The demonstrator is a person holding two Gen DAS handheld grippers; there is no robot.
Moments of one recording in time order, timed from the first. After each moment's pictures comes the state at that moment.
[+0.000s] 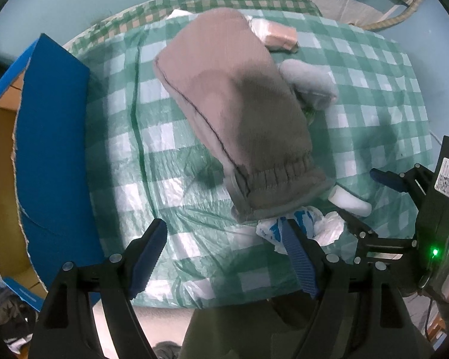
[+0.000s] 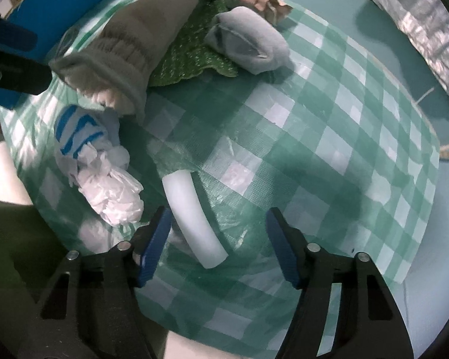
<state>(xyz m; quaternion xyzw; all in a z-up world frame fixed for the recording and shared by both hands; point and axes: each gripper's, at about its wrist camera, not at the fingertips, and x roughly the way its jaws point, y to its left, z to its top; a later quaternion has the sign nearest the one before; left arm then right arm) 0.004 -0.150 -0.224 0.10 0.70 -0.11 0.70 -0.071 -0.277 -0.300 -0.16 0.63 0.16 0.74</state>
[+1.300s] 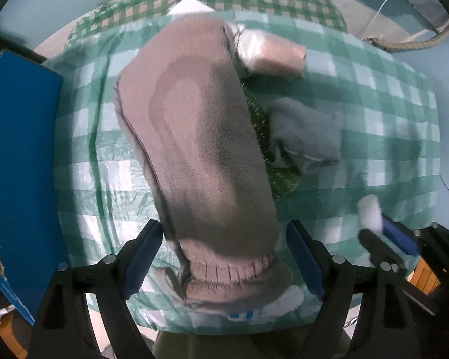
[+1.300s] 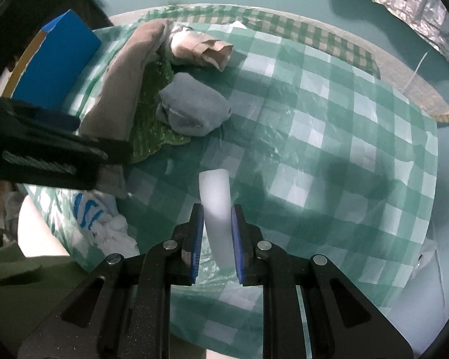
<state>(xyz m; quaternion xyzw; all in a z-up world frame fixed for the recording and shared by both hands) 0.055 -0.203 -0.254 0.05 0.73 -0.06 0.68 -0.027 -0.319 -0.266 -0.02 0.62 0.16 0.77</state>
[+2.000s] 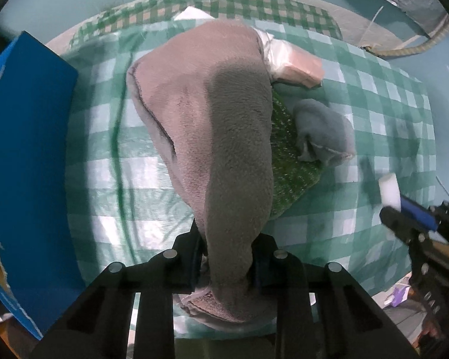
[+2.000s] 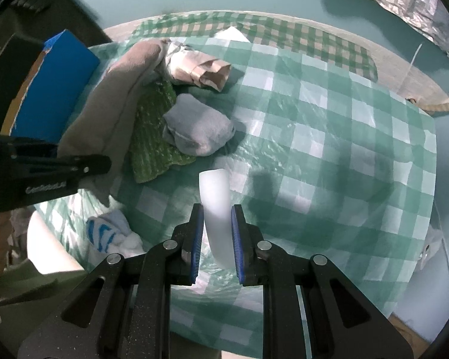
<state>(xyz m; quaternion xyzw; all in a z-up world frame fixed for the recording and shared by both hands) 0.040 -0.160 -0.256 0.04 0.71 -0.07 0.70 -0.016 -0.315 -0.250 0.02 0.62 0.14 0.77</state>
